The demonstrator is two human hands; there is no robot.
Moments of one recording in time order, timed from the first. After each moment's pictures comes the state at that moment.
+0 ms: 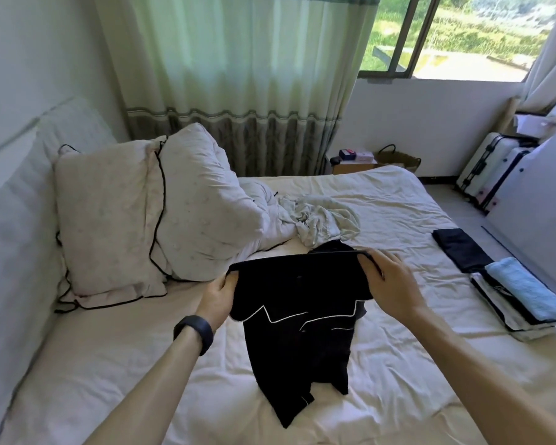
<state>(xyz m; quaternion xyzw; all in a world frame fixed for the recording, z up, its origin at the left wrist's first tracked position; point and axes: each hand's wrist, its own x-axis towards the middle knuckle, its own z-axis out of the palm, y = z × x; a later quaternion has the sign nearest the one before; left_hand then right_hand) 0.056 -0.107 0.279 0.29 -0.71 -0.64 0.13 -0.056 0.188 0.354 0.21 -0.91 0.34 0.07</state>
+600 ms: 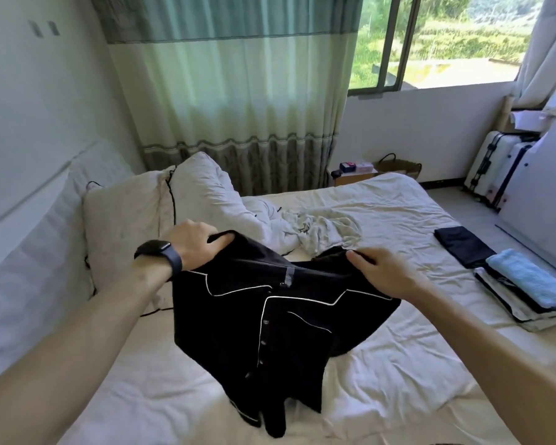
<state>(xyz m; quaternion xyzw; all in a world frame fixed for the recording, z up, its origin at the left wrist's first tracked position) 0.075 -0.114 0.444 0.11 -0.98 -0.09 0.10 -0.047 0.251 0.388 0.25 -0.90 0.34 -0.07</state>
